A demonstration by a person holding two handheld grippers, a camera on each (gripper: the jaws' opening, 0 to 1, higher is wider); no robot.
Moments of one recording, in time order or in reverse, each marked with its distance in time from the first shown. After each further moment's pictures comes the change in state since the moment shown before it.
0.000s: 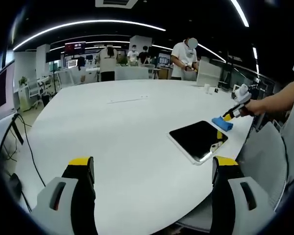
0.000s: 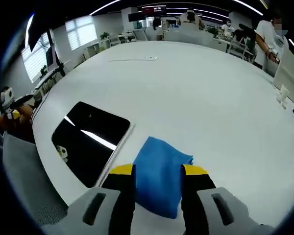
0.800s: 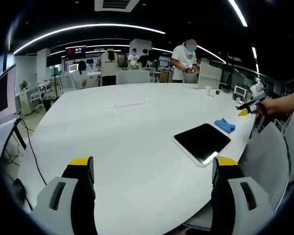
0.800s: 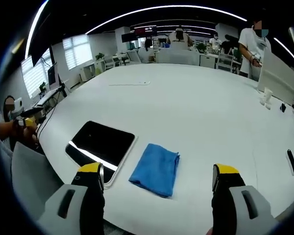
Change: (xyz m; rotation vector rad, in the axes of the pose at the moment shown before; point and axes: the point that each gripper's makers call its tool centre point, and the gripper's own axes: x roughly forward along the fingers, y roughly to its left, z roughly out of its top) left arm -0.003 0.014 0.009 0.017 -0.032 0.015; right arm -0.087 0.003 0.012 0.064 -0.209 -0.035
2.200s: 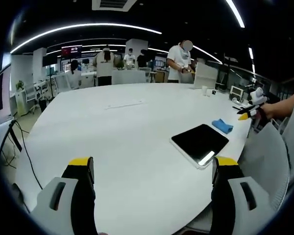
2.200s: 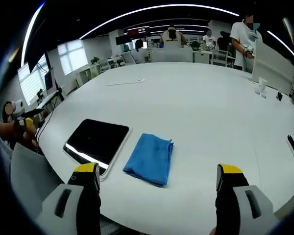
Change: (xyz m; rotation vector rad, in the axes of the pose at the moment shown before) left arm 0.011 -0.001 0.002 0.009 0.002 -0.042; right arm -0.003 -0.013 -0.029 0.065 -0.015 -0.013
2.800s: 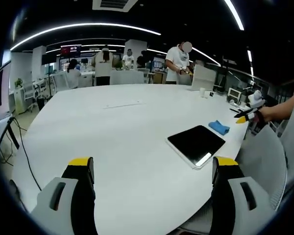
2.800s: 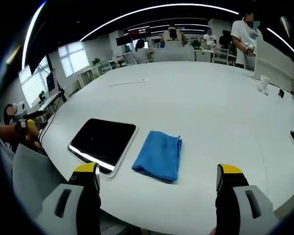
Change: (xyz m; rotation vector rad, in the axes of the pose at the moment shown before) left arm -0.003 -0.007 -0.002 -0.023 -0.011 -0.030; right arm -0.003 0.015 -0.009 0.018 0.006 0.023
